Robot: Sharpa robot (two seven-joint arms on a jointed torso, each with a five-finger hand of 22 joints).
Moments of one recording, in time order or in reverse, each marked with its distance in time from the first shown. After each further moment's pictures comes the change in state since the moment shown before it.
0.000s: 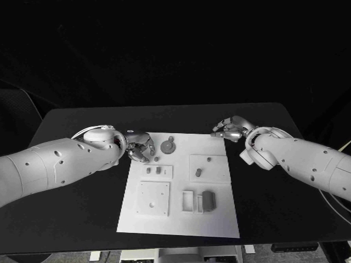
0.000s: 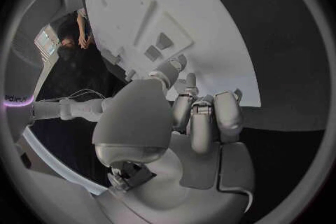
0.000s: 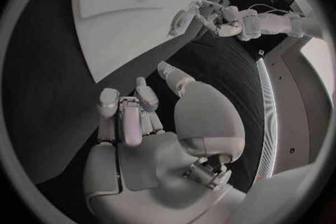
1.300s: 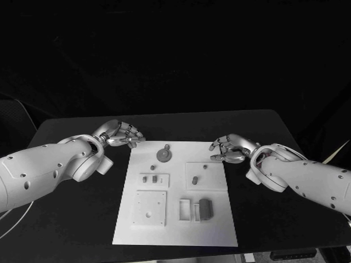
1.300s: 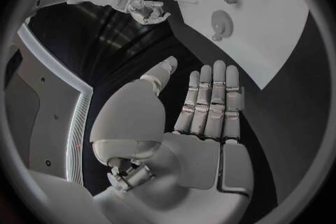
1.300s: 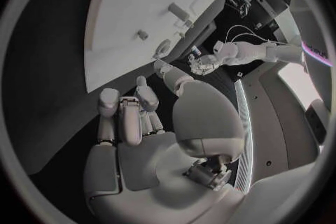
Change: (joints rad) left arm -0.003 -0.152 0.054 0.121 0.883 -0.194 0.139; left_hand -0.154 -0.006 -0.009 -0.016 -0.004 0.030 0.024 0.059 0.018 -0.357 0.214 -1.123 -0.672 -0.467 0.263 -1.304 -0.554 -0.140 -0.601 0.157 -0.601 -0.379; right arm -0.052 -0.159 -0.016 0.210 -0.215 -0.003 0.148; right_hand 0.044 -0.007 0.026 -0.037 0.000 0.020 -0.012 0.021 0.008 -0.003 -0.003 0.008 -0.003 -0.020 0.001 0.000 -0.023 0.000 0.002 -0.002 0.000 -0.001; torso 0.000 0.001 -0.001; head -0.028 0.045
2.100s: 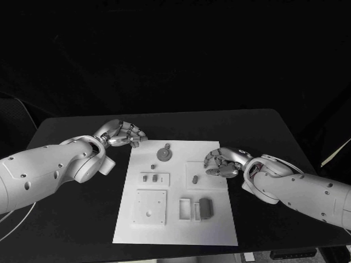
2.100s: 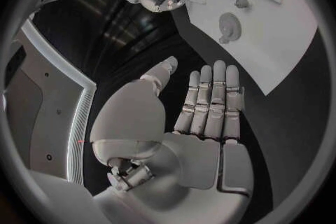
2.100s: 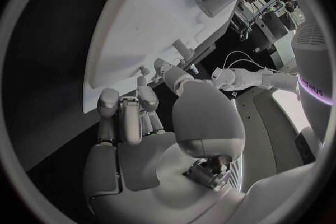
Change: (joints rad) left arm -0.007 0.000 0.000 0.014 0.031 -0.007 0.033; left_hand 0.000 0.000 0.000 0.000 0.000 0.000 0.000 0.000 0.000 -0.004 0.003 -0.004 -0.001 0.000 0.000 0.000 -0.002 -0.002 0.000 0.000 0.000 0.003; right arm -0.066 0.041 -0.006 -0.015 -0.189 -0.041 -0.009; right_hand 0.013 -0.013 -0.006 -0.005 0.000 0.003 0.003 0.003 0.000 0.001 0.001 0.000 -0.001 -0.004 -0.004 0.000 -0.006 0.000 0.000 0.000 0.000 0.000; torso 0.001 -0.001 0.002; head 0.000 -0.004
